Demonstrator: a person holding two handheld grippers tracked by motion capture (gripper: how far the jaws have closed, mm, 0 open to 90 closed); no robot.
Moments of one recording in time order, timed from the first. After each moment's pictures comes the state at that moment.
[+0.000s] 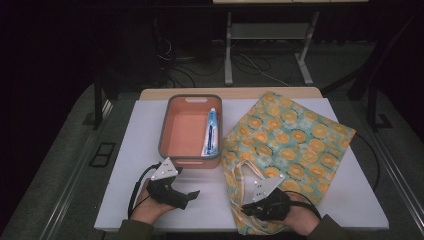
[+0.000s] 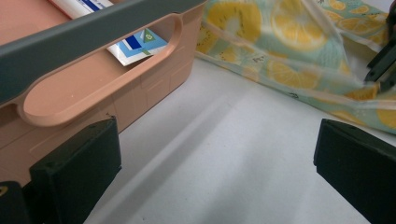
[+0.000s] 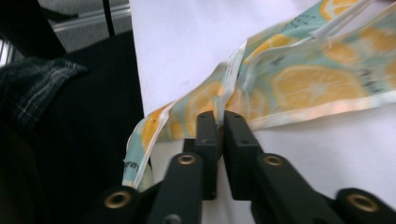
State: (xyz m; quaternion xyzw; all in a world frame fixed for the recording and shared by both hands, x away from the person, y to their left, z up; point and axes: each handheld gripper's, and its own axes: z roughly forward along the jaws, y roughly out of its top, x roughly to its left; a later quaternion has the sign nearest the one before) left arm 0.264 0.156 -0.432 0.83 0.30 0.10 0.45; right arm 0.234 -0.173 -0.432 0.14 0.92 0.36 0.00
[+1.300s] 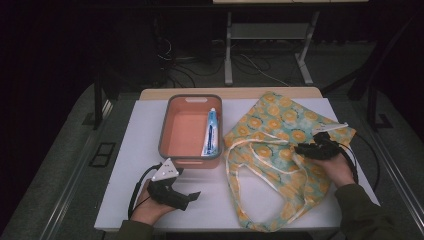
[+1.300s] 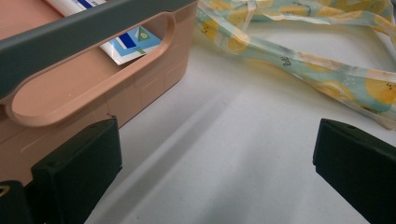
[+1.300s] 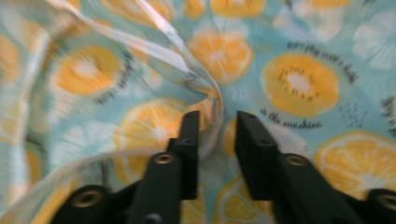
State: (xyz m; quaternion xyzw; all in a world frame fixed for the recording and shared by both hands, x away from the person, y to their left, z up) left arm 0.262 0.154 -0.432 0.84 0.30 0.09 0.45; right arm 0.370 -0.341 -0.435 0.47 0.80 0.36 0.12
